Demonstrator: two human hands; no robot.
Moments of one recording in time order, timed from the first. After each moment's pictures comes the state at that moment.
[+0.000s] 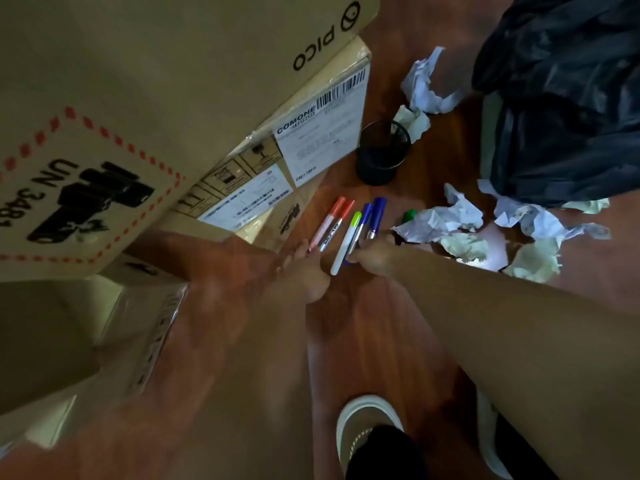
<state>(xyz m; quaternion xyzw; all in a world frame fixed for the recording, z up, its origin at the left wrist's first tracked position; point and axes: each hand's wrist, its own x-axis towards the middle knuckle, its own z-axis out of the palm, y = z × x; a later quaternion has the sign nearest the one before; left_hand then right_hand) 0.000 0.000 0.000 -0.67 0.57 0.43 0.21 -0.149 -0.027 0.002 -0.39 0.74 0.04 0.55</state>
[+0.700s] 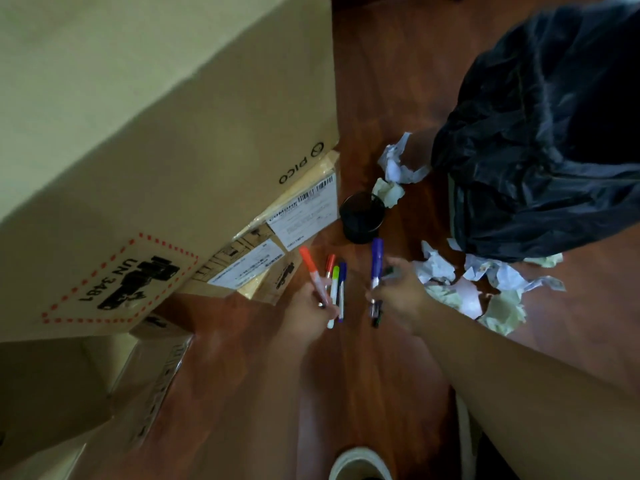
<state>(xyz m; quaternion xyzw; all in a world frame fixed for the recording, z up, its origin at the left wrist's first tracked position) -0.032 0.003 0.058 -0.70 0.38 0.58 -0.17 -0.207 -0.018 0.059 -0.28 0.71 -0.24 0.61</state>
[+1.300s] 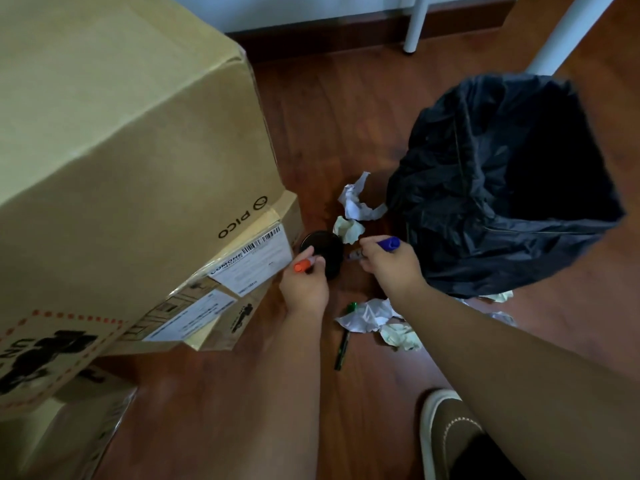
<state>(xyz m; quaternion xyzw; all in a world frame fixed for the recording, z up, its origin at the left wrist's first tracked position) -0.128 -0.099 0.045 -0.73 0.28 0.47 -0.40 -0.258 -0.104 0.099 -0.28 0.73 -0.36 0.51</state>
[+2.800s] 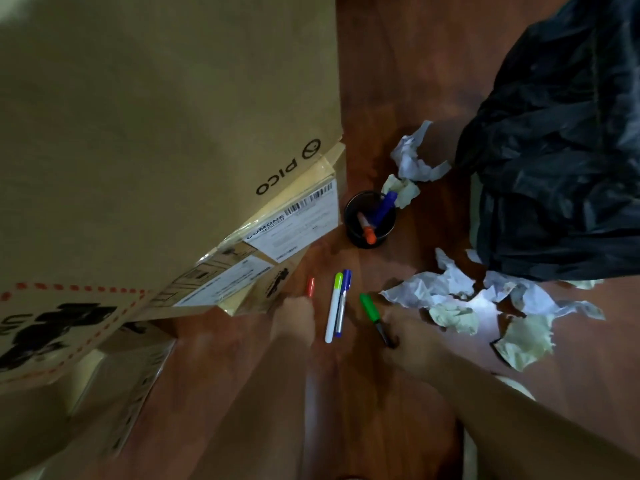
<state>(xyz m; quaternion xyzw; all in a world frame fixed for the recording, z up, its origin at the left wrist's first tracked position) -0.011 -0.026 -0.085 -0.79 0.41 0.43 0.10 -0.239 0.004 0.015 -0.61 0.62 0.06 0.49</state>
